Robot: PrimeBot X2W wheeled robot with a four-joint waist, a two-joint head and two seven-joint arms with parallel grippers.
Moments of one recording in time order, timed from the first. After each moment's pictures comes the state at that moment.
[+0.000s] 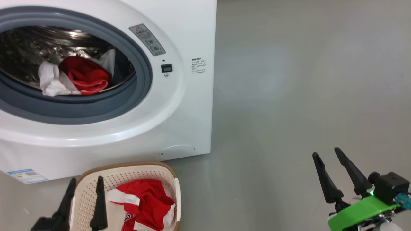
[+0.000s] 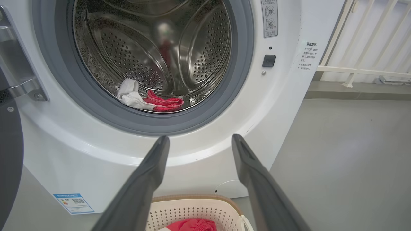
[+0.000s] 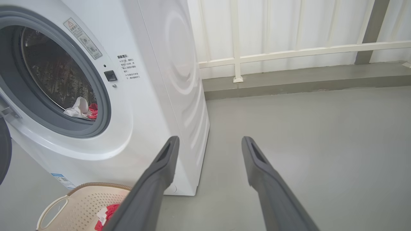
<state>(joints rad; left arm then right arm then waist) -0.01 0.04 0.12 0.21 -0.16 -0.10 -0.26 -0.04 -0.24 0.14 0.21 0.51 0.12 -0.26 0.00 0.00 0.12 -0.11</state>
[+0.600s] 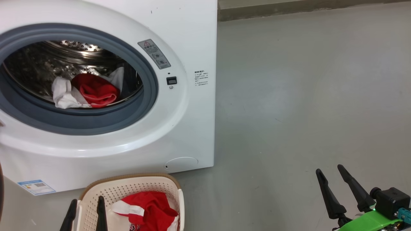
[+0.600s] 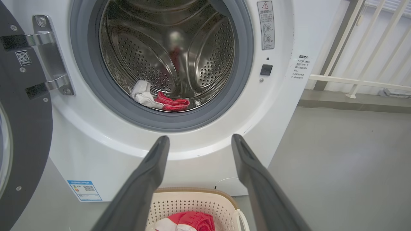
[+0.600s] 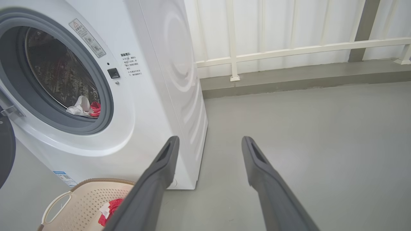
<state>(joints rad) 0.13 0.04 0.09 0.12 -0.21 -0.04 -0.26 0.04 -0.24 0.13 0.22 0.51 0.12 -0.26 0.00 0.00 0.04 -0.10</state>
